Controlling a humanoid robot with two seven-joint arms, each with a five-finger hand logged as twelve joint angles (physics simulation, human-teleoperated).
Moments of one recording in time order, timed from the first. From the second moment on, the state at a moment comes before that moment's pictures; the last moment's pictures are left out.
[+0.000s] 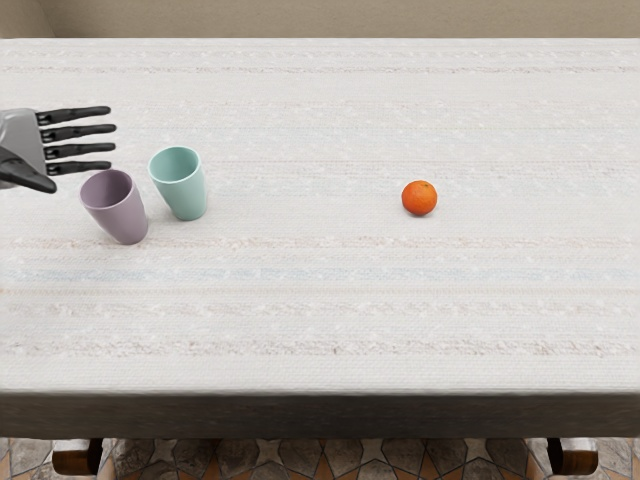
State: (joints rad) left arm -0.90 1.11 -0.49 -1.24 -0.25 -0.61 0.39; right arm 0.02 0.00 0.22 0.28 0.15 0.23 0.01
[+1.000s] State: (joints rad) left arm -1.15 0.62 -0.43 -1.31 0.80 -0.01 0.61; right arm 0.01 0.00 0.21 0.28 0.15 0.23 0.01
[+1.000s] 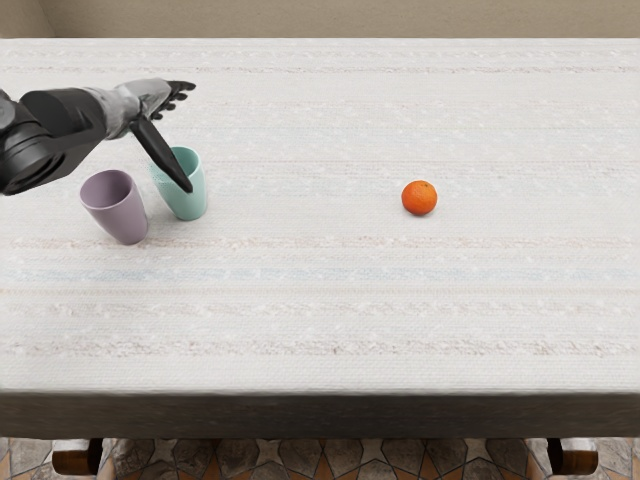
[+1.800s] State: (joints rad) left arm -1.16 0.44 -0.29 -1.03 0.87 0.05 0.61; right arm 0.01 0.00 0.21 0.28 0.15 0.23 0.01
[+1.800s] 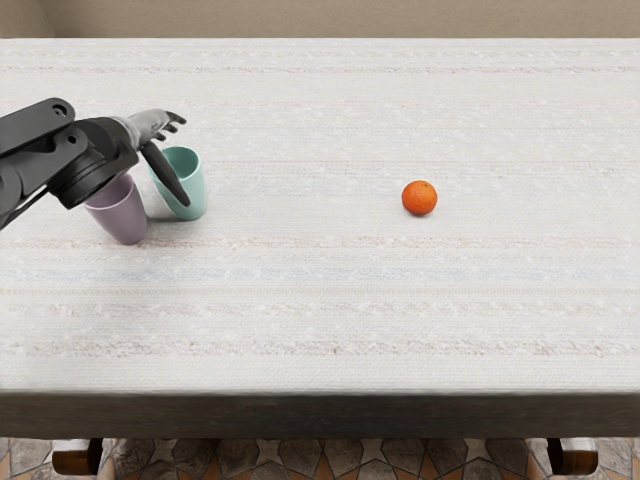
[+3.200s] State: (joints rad) left arm -1.22 0.46 -0.30 -0.97 0.81 -0.11 0.61; right arm 0.01 0.00 0.21 0.28 0.15 0.23 0.01
